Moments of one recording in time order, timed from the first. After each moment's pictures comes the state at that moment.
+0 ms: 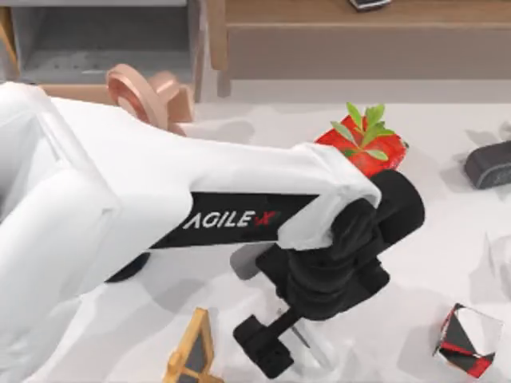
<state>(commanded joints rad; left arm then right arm) -1.00 2.11 1.44 -0.90 0.00 -1.66 0.00 0.00 0.00 0.00 0.00 0.00</state>
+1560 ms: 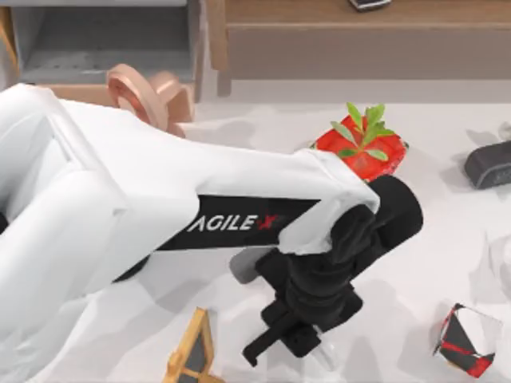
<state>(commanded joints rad) -1.00 2.12 1.43 -0.89 0.00 -1.66 0.00 0.00 0.00 0.00 0.00 0.00</state>
